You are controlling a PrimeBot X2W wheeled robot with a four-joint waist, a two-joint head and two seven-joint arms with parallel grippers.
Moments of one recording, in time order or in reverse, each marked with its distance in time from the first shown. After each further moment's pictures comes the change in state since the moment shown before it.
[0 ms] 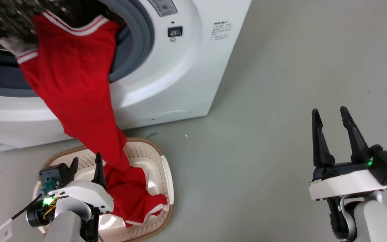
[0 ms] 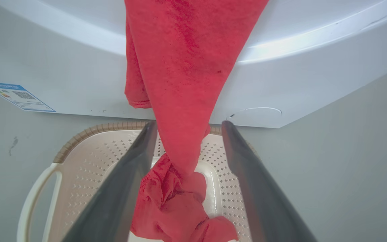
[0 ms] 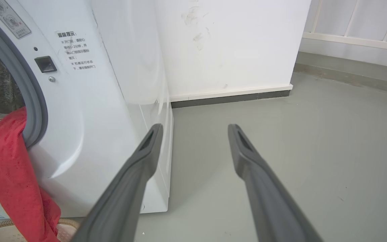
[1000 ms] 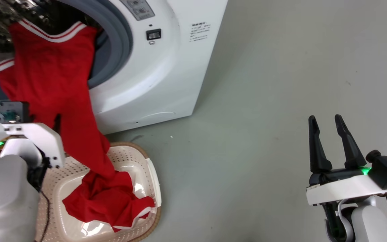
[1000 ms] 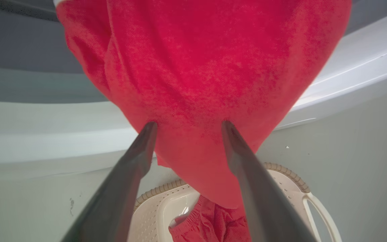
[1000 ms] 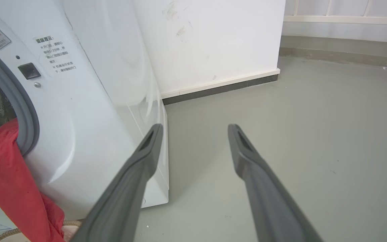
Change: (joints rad) left arm -0.265 0.206 -0.013 0.053 0.153 -0.072 0.322; right arm 0.032 -0.001 0.021 0.016 0.100 0.000 0.000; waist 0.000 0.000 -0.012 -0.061
